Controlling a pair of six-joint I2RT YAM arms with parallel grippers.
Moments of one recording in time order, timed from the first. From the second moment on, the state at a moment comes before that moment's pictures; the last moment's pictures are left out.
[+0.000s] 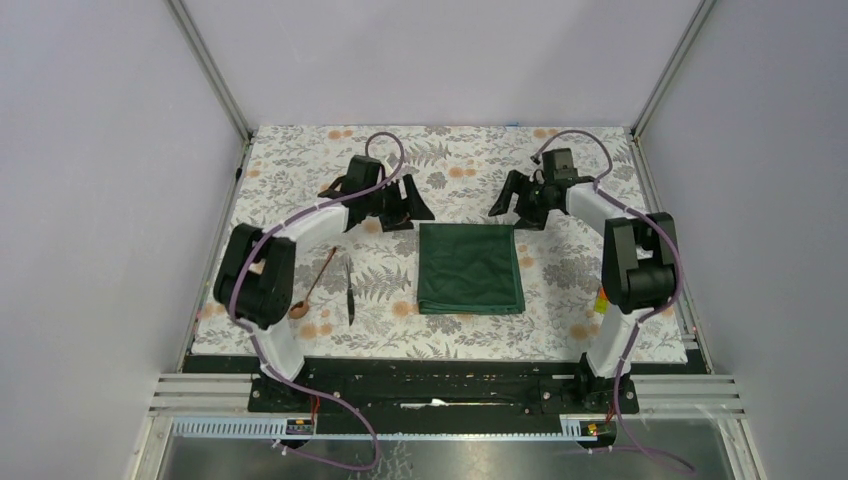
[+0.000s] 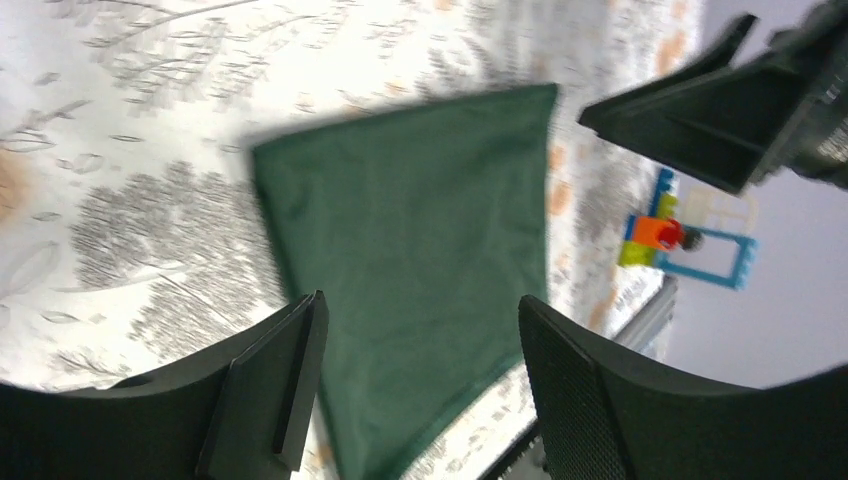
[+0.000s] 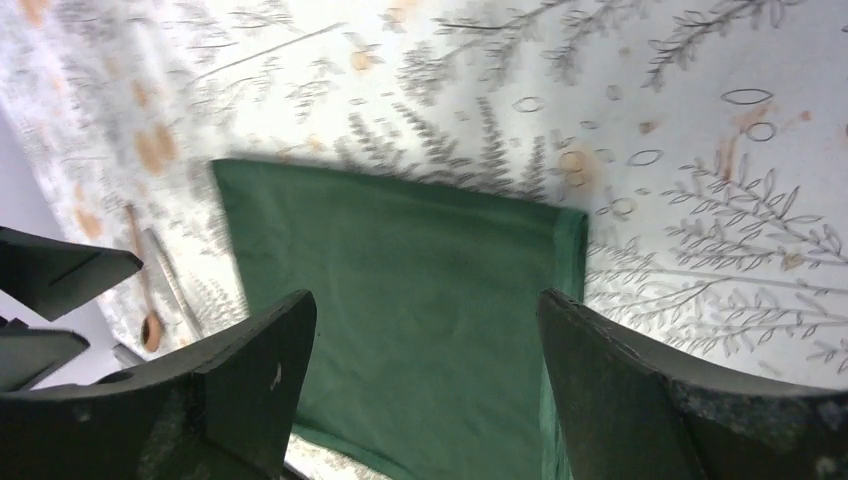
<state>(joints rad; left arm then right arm) -0.37 1.84 1.20 -0.15 0.49 -0.68 0.15 1.91 1.25 -0.37 -0.44 0.49</state>
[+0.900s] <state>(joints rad) -0.54 1.50 0.58 0.26 0.64 -0.81 0.50 2.06 1.06 0.39 -0.88 1.09</state>
